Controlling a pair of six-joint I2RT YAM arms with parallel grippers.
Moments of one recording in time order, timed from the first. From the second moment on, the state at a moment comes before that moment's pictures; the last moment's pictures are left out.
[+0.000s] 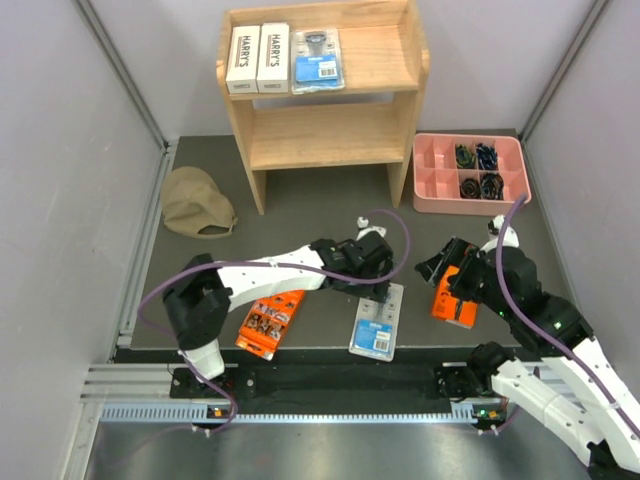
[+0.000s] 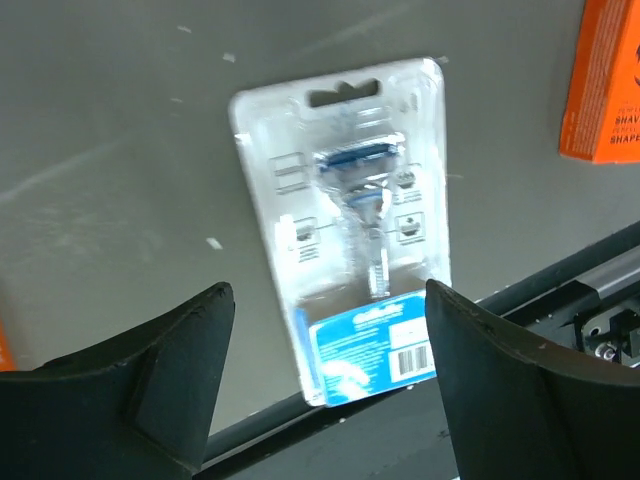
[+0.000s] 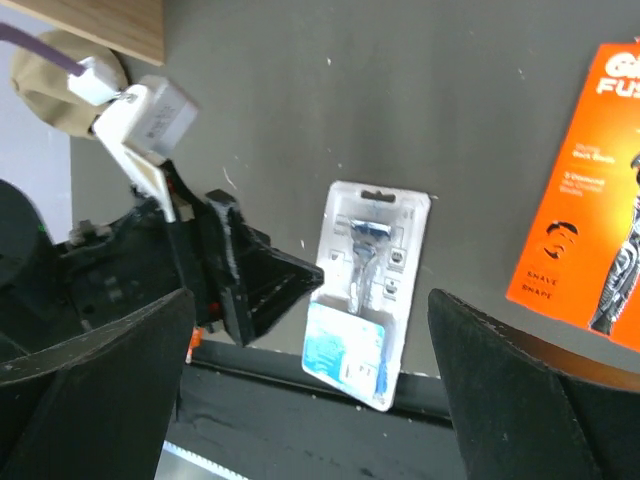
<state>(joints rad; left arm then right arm) -1.06 1.73 1.29 -0.58 -0.12 -0.71 0.58 0.55 0.82 -0.81 0.14 0.82</state>
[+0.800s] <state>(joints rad) -1.14 1.97 1.40 -0.59 -0.12 -0.75 0.58 0.46 0.82 -0.95 0.16 0.86</state>
